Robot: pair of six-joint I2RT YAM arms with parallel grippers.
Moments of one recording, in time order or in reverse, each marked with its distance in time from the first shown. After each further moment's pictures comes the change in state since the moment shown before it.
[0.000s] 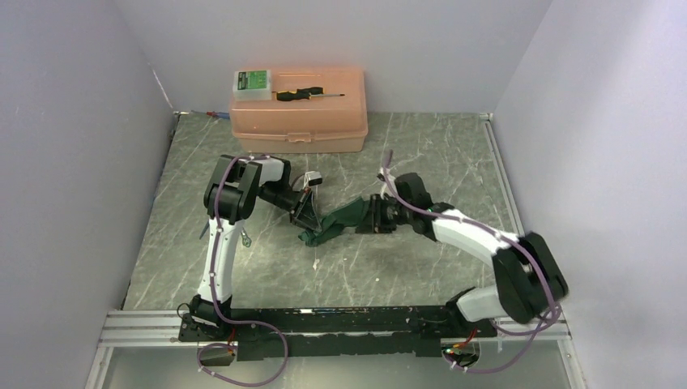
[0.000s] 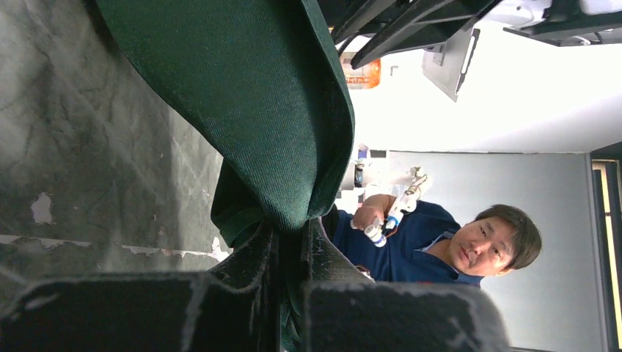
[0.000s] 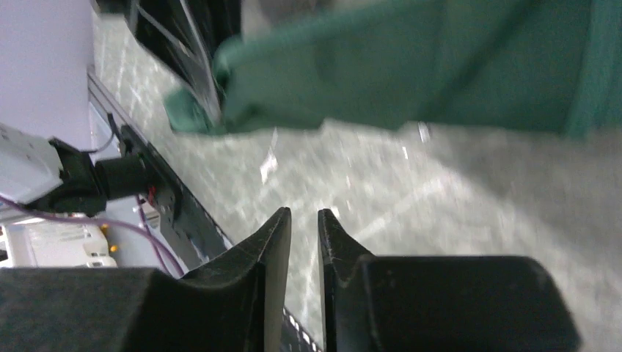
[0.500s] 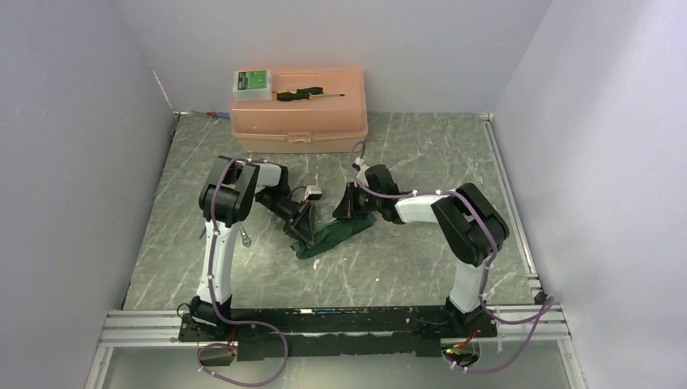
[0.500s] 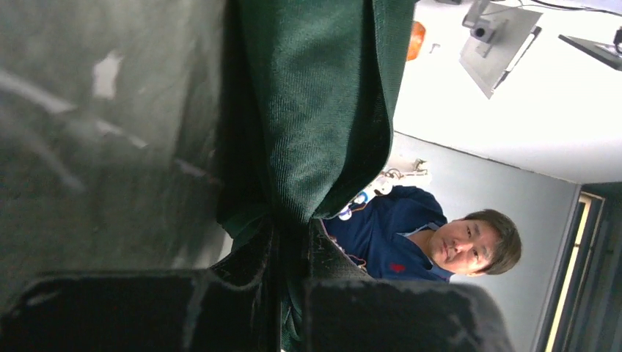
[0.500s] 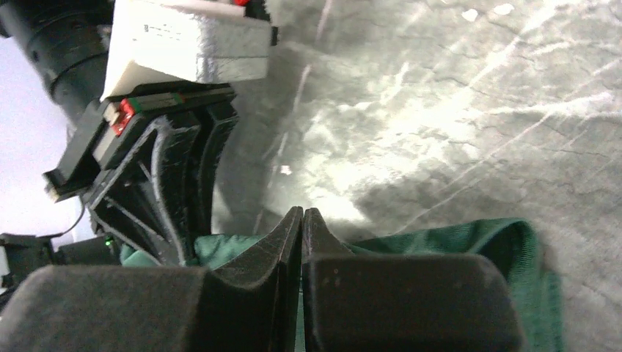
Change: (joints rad) left arm -0.002 -0.054 -0.103 0.164 -0.182 -0.283; right arm 0.067 0.518 0.259 0.358 0.056 0.058
